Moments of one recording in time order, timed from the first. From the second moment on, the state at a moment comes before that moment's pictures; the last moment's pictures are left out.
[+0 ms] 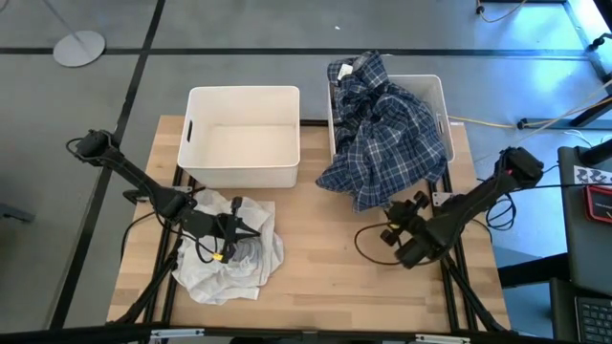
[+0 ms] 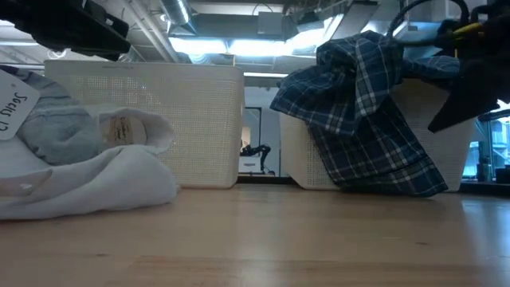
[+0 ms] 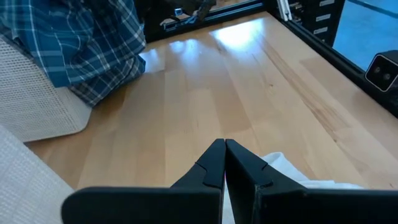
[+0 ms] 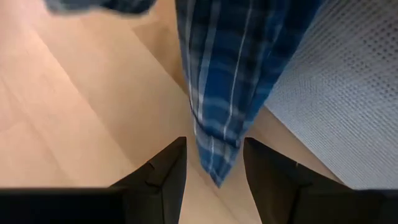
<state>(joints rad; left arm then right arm) -0.57 0.97 0.43 0.09 -0.49 0.01 0.68 1.34 0.74 -1.07 0.84 1.34</state>
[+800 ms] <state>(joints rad) -0.53 0.97 0.43 0.08 -0.49 -0.02 0.44 1.16 0.47 -0.63 0.87 0.96</state>
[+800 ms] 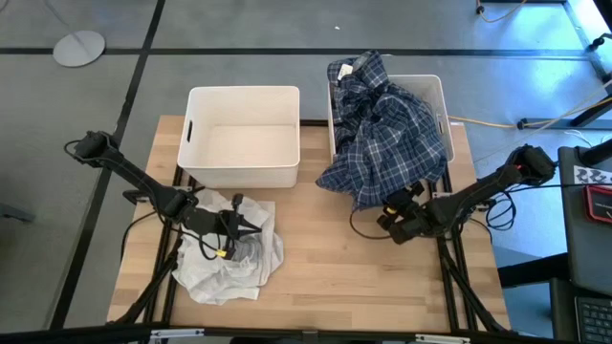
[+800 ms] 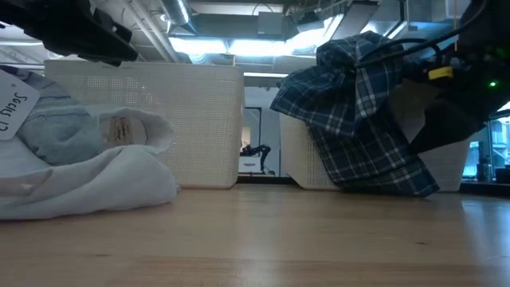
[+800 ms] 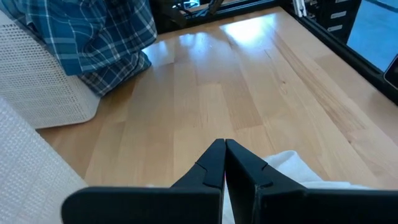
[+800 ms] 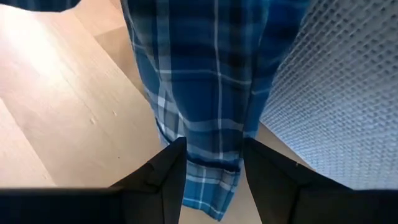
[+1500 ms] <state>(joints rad) -0.53 0.97 0.43 0.06 -0.49 -0.05 0.43 1.16 0.46 -0.55 0.82 0.84</state>
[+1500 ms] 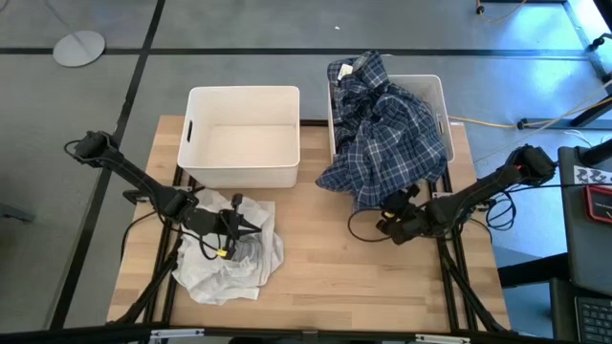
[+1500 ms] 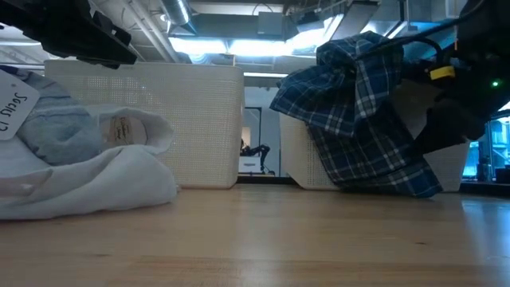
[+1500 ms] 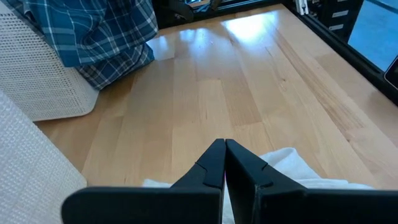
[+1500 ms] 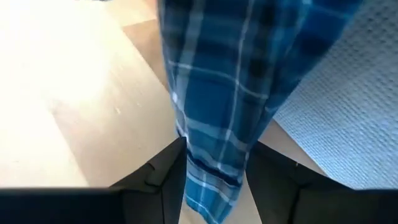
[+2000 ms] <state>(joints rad) -0.53 0.97 0.43 0.06 -0.49 -0.03 0.32 1.16 0.38 -0.05 0.72 0.53</state>
